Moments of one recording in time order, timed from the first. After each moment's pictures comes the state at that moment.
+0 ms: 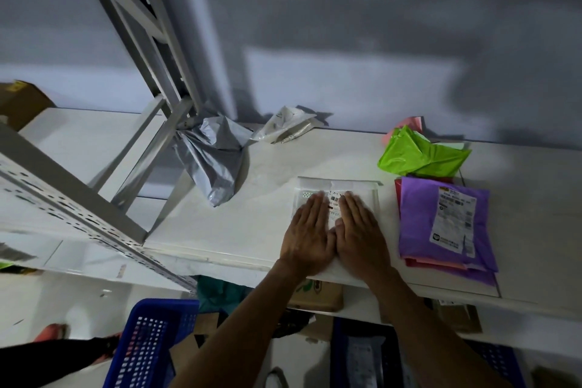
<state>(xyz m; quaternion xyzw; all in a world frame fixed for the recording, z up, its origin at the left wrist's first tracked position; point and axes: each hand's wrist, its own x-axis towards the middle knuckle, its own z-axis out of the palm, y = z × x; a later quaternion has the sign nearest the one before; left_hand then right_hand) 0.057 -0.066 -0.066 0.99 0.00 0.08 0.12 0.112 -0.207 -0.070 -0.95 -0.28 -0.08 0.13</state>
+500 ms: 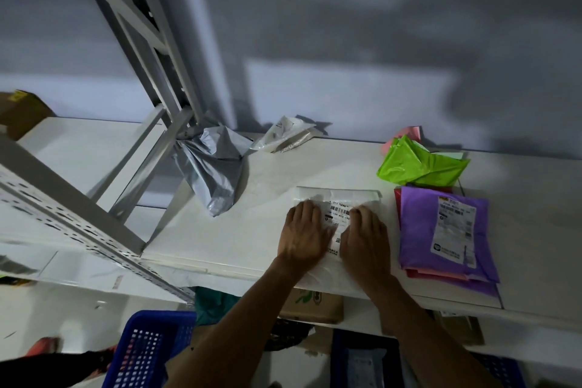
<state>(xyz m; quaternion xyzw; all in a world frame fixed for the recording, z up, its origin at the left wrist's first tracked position) 0.076 -0.049 -0.048 0.98 0.00 0.15 0.10 0.115 -0.203 -0.055 -0.97 -0.20 -0.11 0.12</state>
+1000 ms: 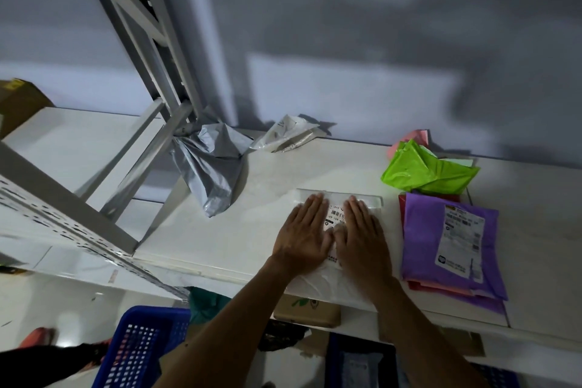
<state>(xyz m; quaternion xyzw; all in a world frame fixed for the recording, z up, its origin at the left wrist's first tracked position) 0.086 -0.042 -0.064 0.99 -0.01 0.10 0.12 0.135 -0.198 -0.072 -0.96 -0.23 -0.11 0.14</state>
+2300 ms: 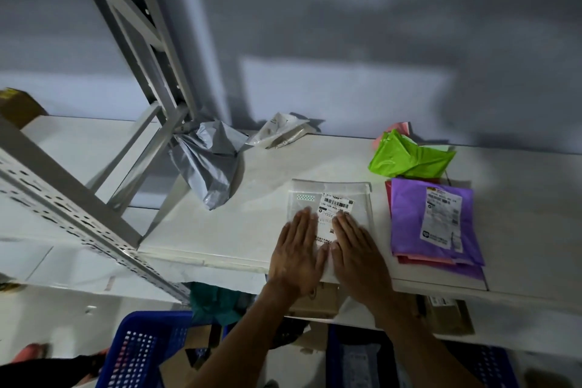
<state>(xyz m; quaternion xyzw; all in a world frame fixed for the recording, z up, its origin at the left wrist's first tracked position) 0.015 -0.067 -0.059 0.99 0.03 0.04 0.12 0.073 -0.231 -0.080 -0.93 -0.32 -0.12 0.12</state>
